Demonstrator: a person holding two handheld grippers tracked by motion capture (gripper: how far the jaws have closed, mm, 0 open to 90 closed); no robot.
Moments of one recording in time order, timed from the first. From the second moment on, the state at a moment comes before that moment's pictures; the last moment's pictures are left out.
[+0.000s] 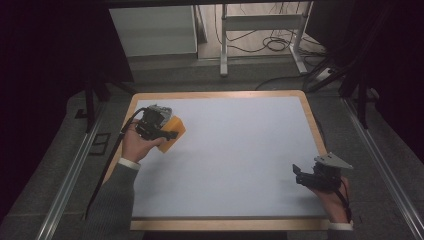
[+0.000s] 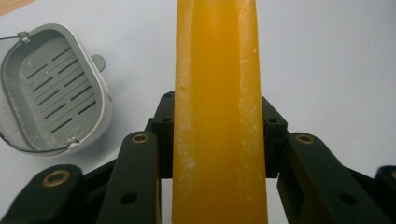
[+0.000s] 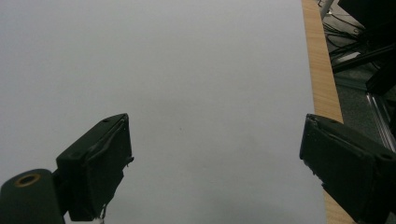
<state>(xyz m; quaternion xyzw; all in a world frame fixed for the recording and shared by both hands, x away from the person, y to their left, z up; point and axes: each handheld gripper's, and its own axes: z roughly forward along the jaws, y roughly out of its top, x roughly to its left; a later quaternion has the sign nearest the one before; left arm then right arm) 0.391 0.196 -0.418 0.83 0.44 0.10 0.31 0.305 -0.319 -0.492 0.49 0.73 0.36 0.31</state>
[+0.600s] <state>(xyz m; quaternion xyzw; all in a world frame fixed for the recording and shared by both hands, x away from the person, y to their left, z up) 0.415 0.204 -0.405 0.82 0.47 0.11 0.31 0.305 -0.320 -0.492 0.49 0.73 0.36 0.31</state>
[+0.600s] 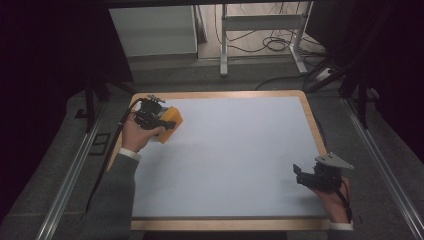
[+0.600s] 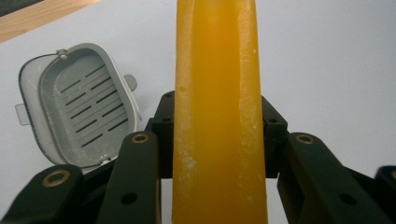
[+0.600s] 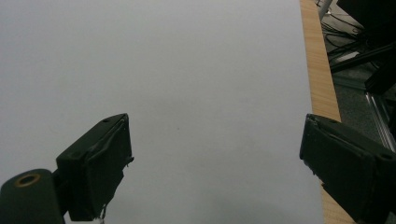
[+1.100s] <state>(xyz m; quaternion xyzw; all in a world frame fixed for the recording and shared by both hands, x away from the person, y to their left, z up) 0.436 0.215 -0.405 0.81 0.49 0.11 0.30 0.306 -0.321 -0.493 0.49 0.73 0.36 0.31</state>
